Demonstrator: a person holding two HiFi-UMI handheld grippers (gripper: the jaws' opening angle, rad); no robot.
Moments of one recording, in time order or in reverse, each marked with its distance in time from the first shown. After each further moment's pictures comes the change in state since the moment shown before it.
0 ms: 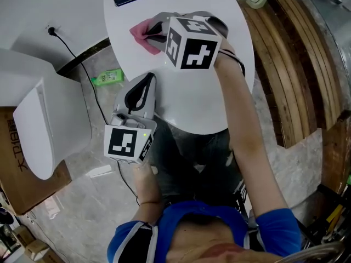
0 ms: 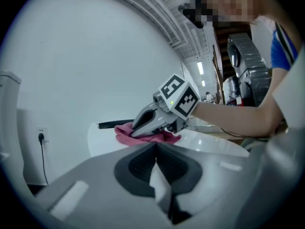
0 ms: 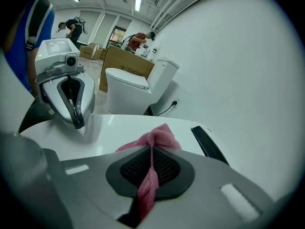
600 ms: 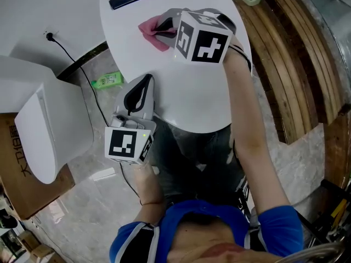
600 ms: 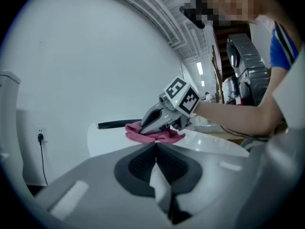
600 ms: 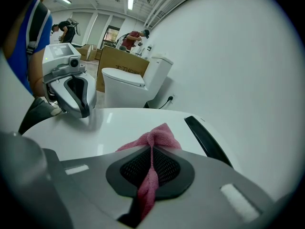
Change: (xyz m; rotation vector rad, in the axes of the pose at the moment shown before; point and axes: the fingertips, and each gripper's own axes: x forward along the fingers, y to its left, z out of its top) left arm -0.001 -0.002 0.000 0.006 -0.002 -0.007; right arm -0.020 -0.007 -0.027 0.066 0.035 -0.011
